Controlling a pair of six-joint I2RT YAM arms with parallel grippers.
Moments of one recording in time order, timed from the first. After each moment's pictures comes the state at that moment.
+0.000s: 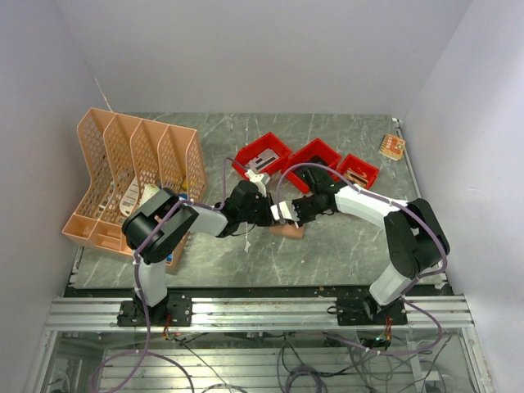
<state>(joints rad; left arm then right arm) -0.75 1.88 0.81 0.55 0.30 -0.76 0.51 1.66 0.97 -0.51 -0.58 -1.45</state>
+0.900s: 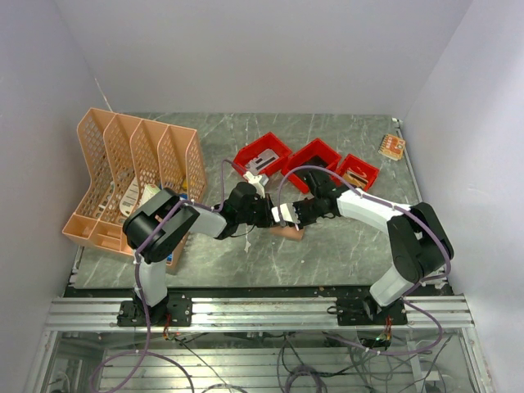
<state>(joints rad) -0.74 1.89 0.79 0.61 0.32 -0.80 0.51 1.62 0.92 -0.46 -0.57 -1.42</state>
